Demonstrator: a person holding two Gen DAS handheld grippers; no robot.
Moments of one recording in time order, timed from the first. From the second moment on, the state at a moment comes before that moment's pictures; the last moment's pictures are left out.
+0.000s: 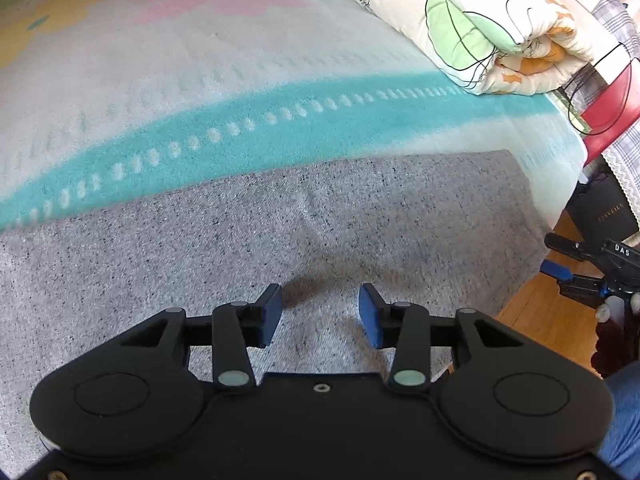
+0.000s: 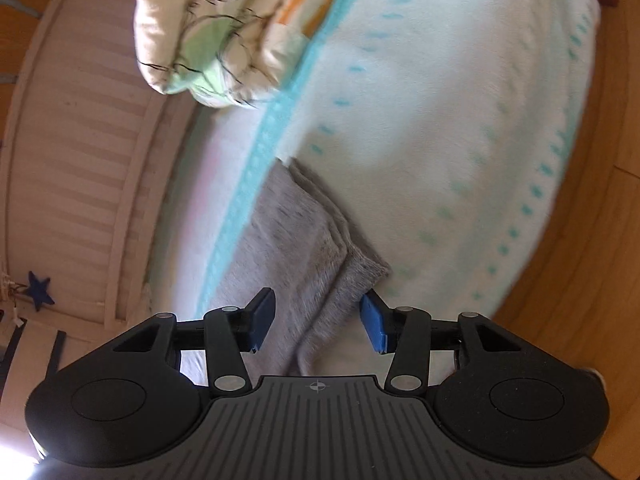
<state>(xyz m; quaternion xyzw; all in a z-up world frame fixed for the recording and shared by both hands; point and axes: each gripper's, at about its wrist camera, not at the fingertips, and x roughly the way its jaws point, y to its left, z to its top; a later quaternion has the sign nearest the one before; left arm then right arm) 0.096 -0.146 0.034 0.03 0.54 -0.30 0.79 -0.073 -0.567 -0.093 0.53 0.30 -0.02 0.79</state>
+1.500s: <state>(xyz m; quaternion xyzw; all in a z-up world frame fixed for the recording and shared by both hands) 0.129 -0.006 0.071 -0.01 0.54 -0.24 0.80 0.057 -0.309 0.168 0.13 0.33 0.14 0.93</state>
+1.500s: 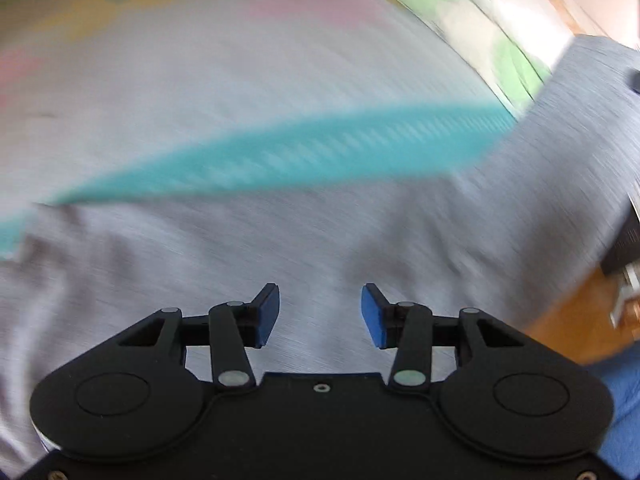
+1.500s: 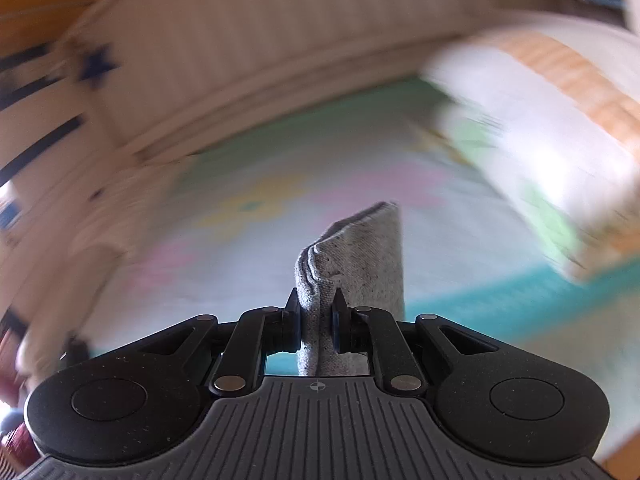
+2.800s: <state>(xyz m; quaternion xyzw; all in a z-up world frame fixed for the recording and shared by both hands) 0.047 0.073 0.026 0.10 0.54 -0.21 0.81 0.083 -0.188 -0.011 0.07 0.50 0.05 0.86</state>
